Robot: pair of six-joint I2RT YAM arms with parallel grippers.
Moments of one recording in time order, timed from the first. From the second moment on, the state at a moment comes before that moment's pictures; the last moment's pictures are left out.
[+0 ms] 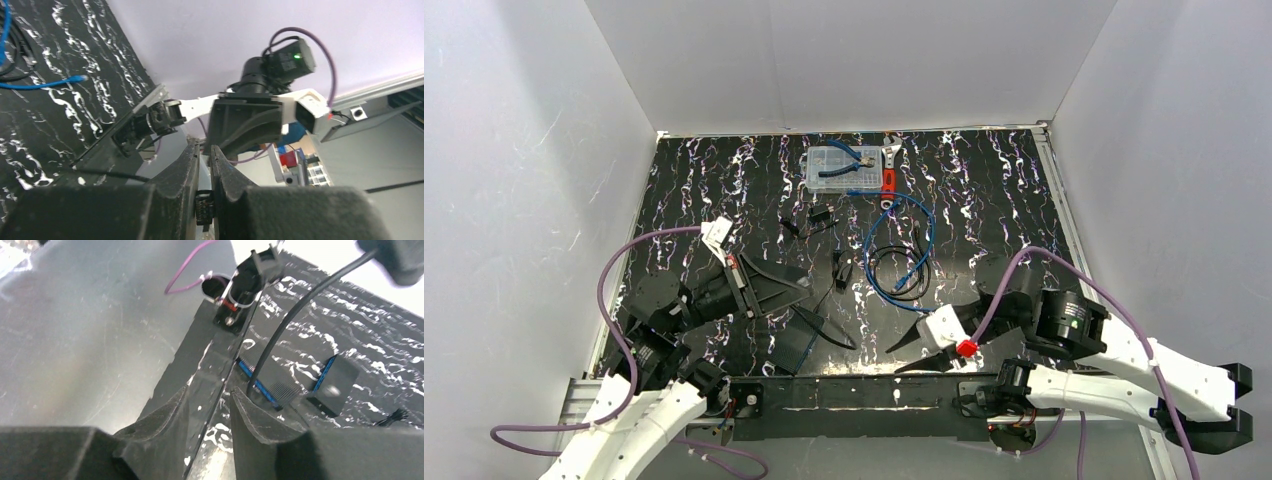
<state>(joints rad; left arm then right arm) -0.55 0.43 0.71 -0.23 0.62 -1.16 1.19 0.72 0.95 -0.62 -0.73 -0.49</state>
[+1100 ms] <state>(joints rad) -0.55 0.43 0.70 -0.47 0.24 -1.10 1.24 1.23 1.15 -0.21 -0.20 -0.03</state>
